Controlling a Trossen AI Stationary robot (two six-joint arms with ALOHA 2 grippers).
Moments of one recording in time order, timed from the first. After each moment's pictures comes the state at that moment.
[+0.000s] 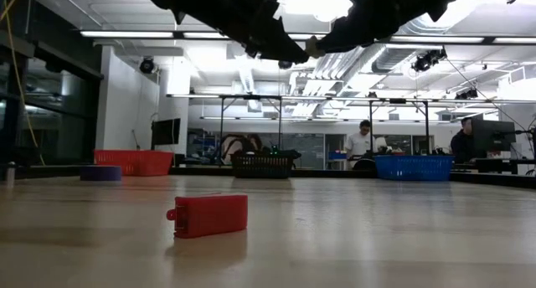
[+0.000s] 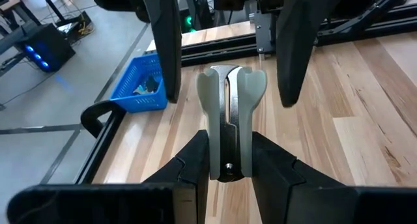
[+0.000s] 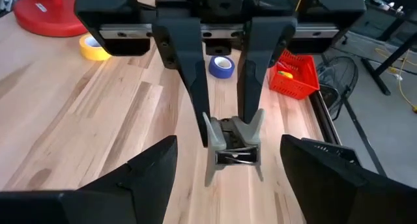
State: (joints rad) left arm 0.11 1.61 1.11 0.16 -0.11 0.23; right arm -0.25 1.22 0.84 -0.03 -0.17 -0.37
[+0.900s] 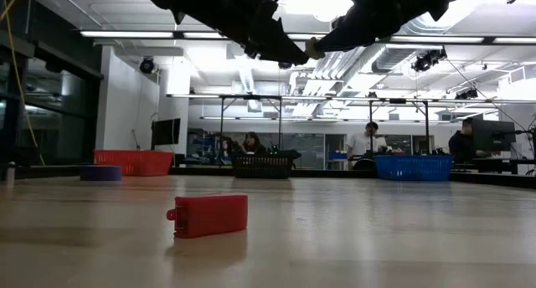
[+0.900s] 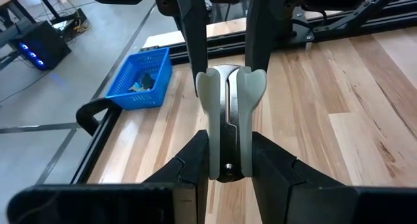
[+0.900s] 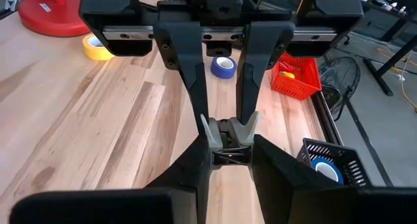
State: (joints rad) left arm 0.11 1.61 1.11 0.15 -0.11 0.24; right arm -0.25 1.22 0.84 -0.04 -0.17 -0.37
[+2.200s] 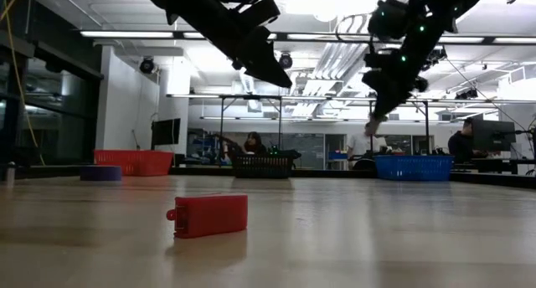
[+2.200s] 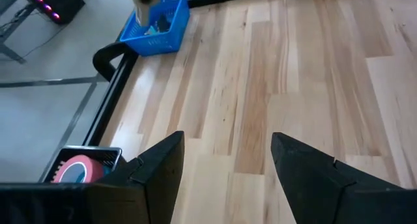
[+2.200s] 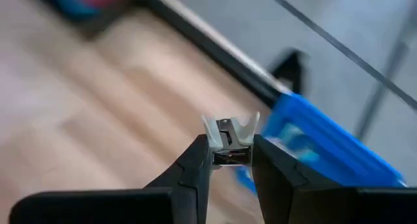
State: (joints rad) left arm 0.11 1.61 1.11 -0.02 -0.23 0.21; right arm -0.64 1.22 0.84 -0.50 0.31 0.11
